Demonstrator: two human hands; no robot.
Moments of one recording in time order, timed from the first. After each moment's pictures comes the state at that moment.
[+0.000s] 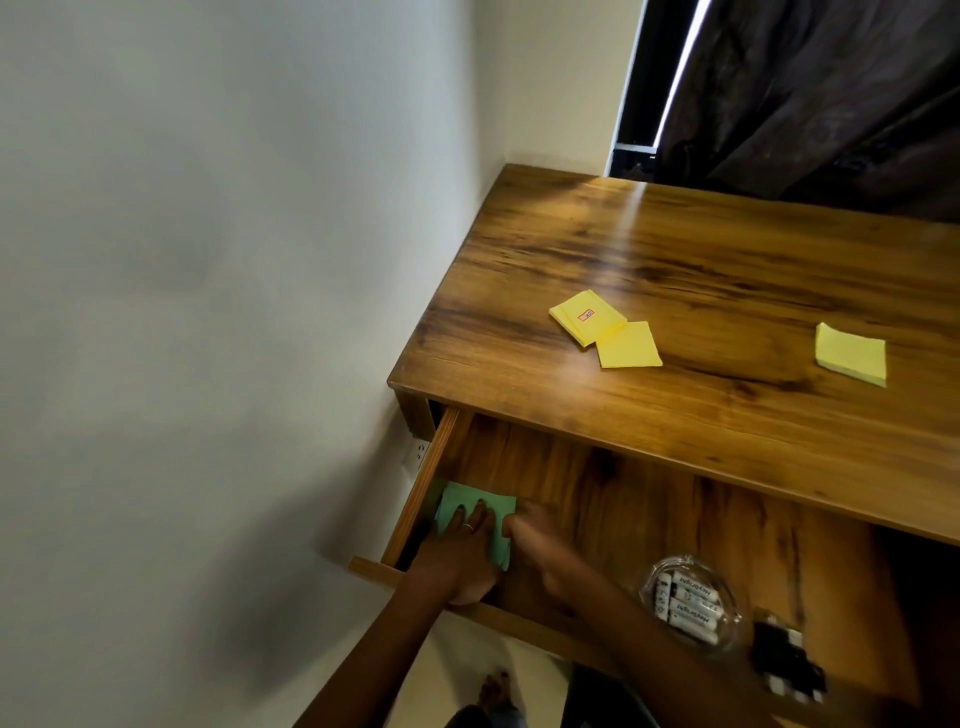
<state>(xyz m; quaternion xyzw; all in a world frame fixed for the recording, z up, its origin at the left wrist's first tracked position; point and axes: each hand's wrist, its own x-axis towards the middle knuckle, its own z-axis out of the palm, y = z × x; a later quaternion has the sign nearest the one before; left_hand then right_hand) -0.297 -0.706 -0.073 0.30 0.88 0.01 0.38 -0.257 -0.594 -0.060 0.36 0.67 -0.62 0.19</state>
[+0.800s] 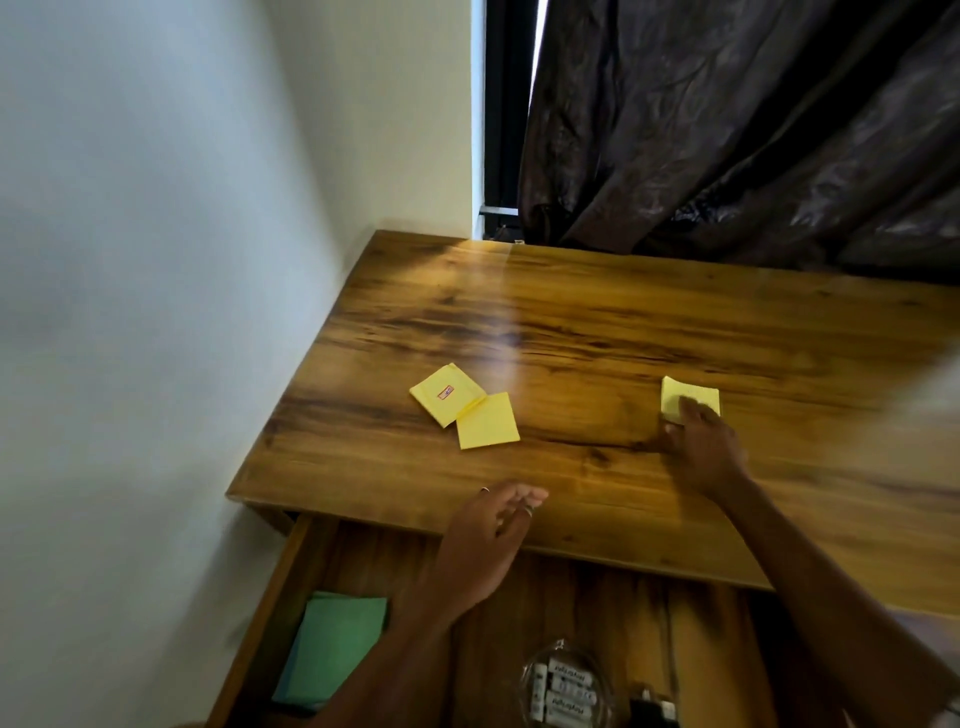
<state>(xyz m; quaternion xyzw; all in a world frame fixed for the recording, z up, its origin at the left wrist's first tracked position) -0.303 -0.518 -0.008 0.33 0.76 0.52 0.21 -0.238 -0.227 -0.002 0.36 0.93 -0.11 0.00</state>
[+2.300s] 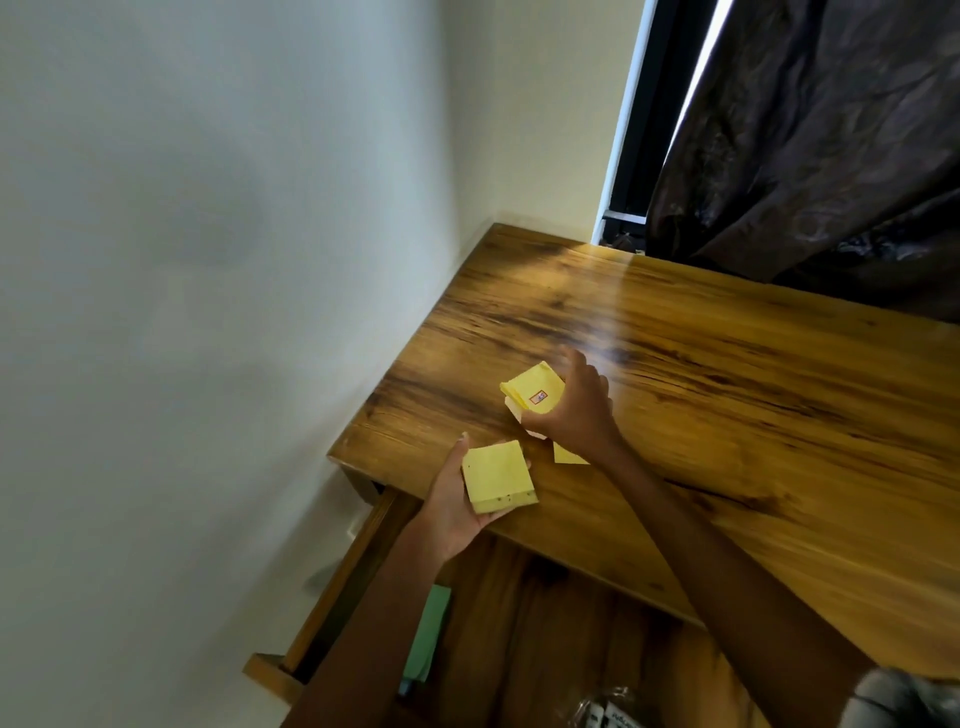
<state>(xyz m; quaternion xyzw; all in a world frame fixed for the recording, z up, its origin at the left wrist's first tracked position) -0.387 -0.575 -0.010 -0.19 0.44 0.79 0.40 -0.408 -0.401 0.020 0.17 0.92 -0.35 -0.07</state>
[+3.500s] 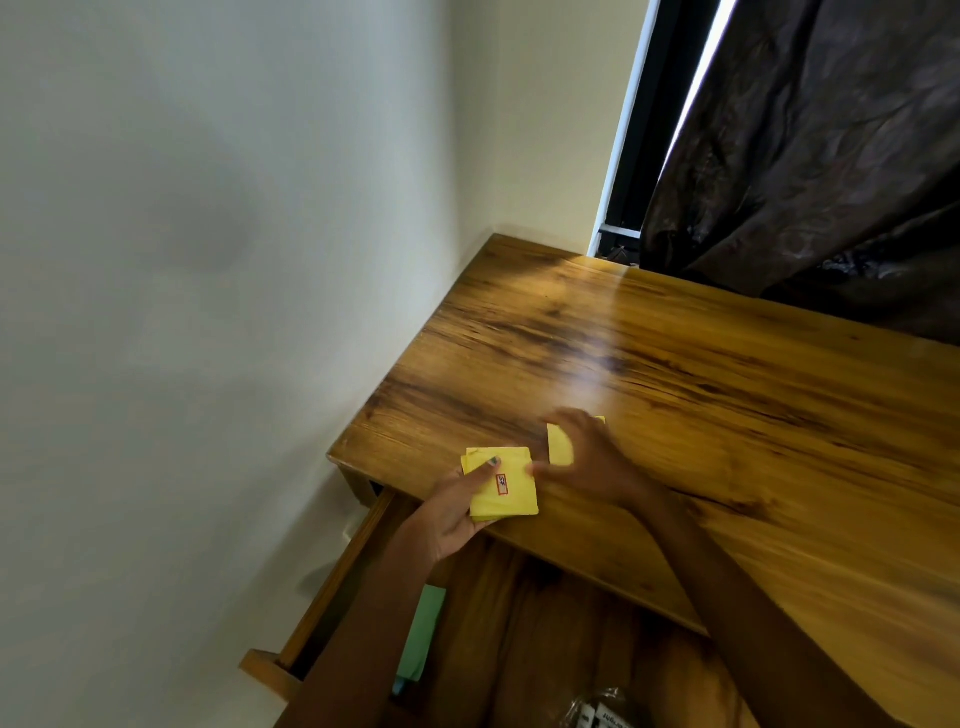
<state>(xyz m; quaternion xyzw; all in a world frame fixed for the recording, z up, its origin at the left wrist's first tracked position) -0.382 -0.575 -0.011 -0.18 0.49 0.76 0.39 -0.362 -0.391 0.015 0.07 0.95 -0.30 0.09</state>
